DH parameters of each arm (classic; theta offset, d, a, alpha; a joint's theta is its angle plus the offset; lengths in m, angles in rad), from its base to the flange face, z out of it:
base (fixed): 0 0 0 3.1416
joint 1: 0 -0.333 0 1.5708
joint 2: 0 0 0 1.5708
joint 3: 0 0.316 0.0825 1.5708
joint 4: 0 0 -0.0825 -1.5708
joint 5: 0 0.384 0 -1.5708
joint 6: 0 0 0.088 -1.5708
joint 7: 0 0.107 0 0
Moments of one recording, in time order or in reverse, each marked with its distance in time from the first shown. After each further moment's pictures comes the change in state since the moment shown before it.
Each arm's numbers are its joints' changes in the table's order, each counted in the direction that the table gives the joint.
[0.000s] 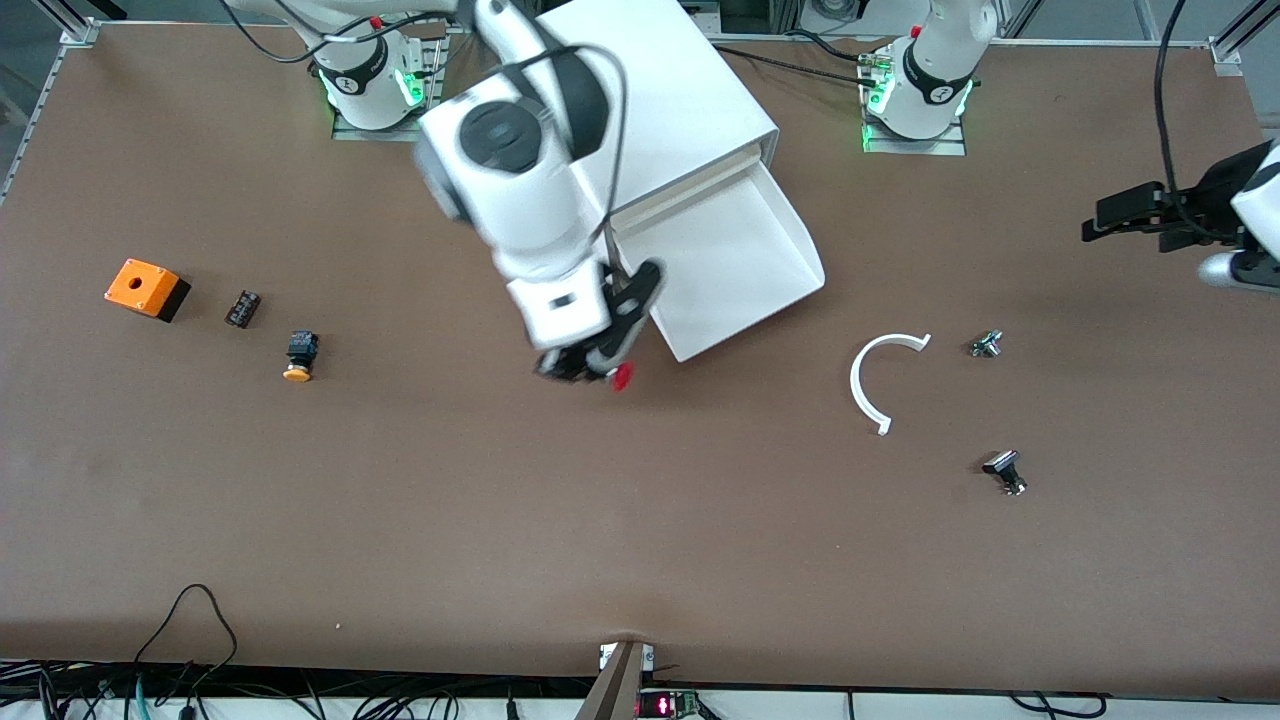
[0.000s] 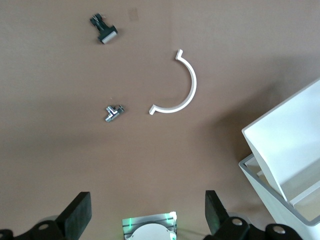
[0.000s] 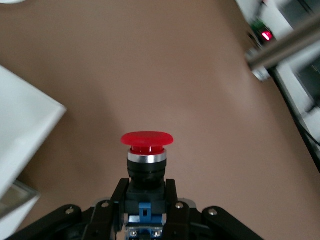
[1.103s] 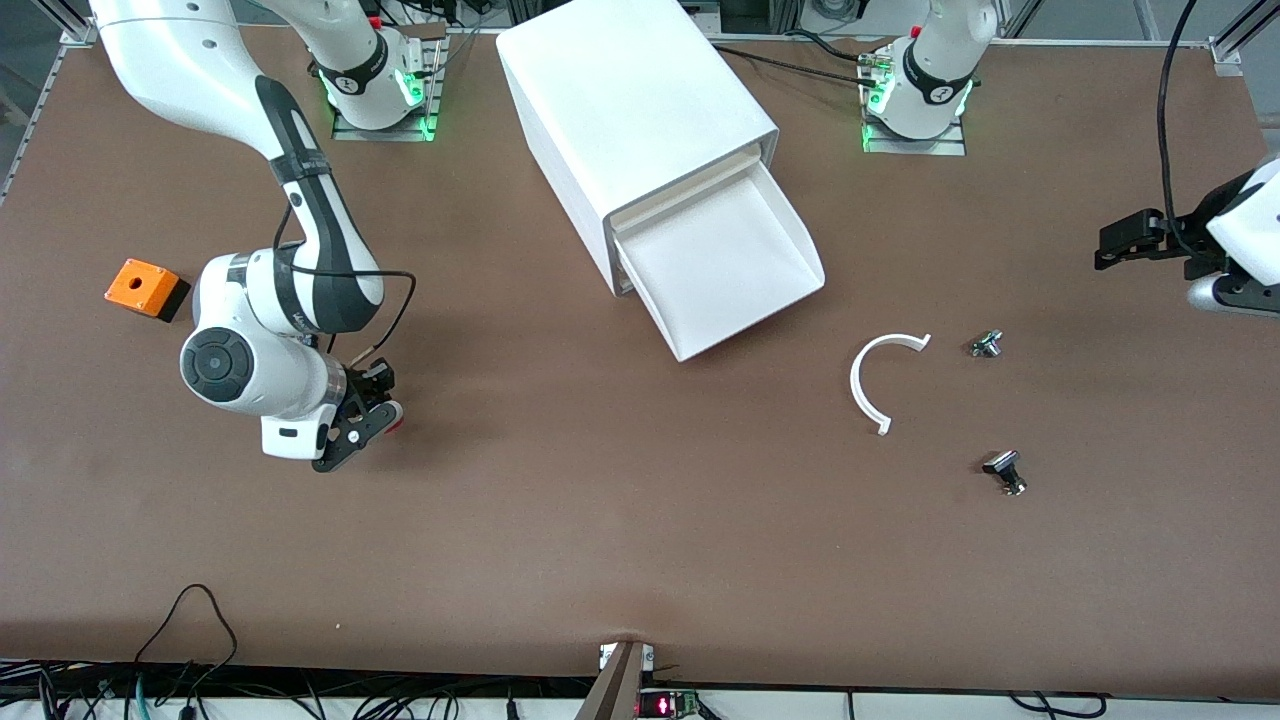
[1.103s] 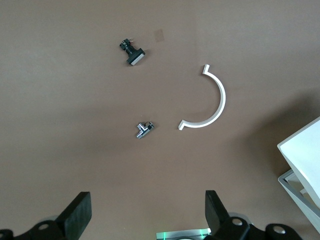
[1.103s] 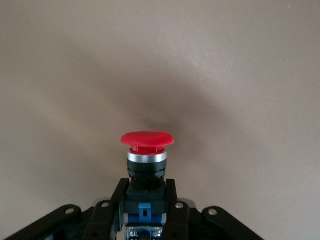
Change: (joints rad) left arm 0.069 0.046 -0.020 0.033 0.166 -0.062 0.005; right arm 0.383 -0.013 -0.002 -0.459 0.049 -0.108 -0.078
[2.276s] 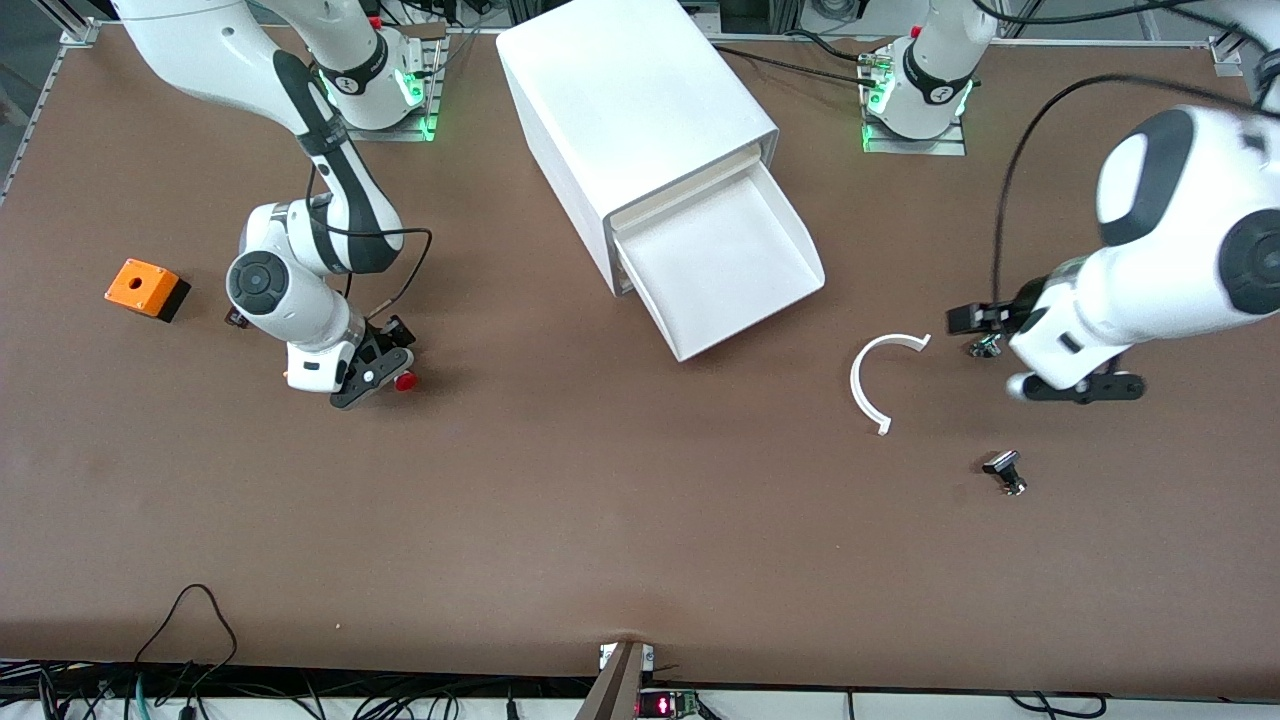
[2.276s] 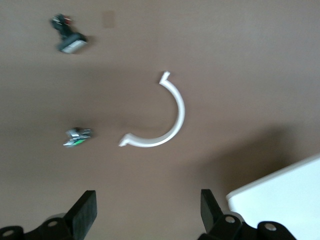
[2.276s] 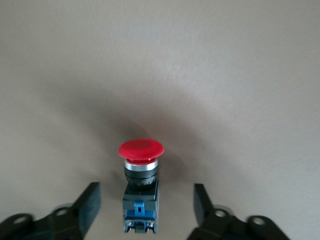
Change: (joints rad) left arm 0.120 0.194 -0.046 -0.094 -0.111 -0.216 -0.399; right arm -0.005 -0.167 0.011 -0.396 0.000 -0.315 0.029
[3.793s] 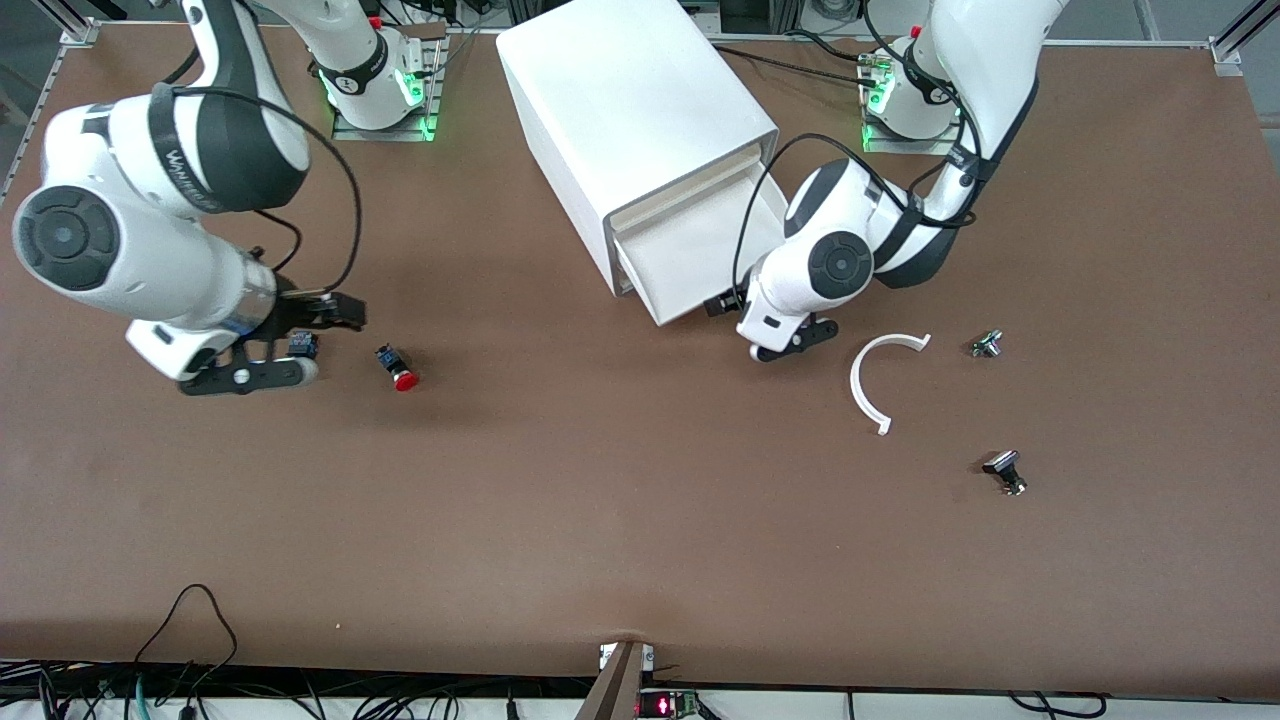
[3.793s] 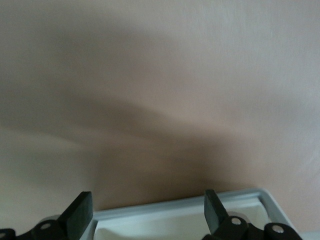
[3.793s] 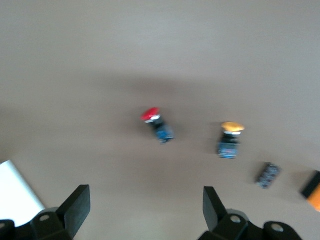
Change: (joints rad) left arm 0.209 0.129 -0.225 -0.350 -0.131 -0.464 -0.574; right arm 0.012 -0.088 -0.003 0.574 -0.073 0.805 0.620
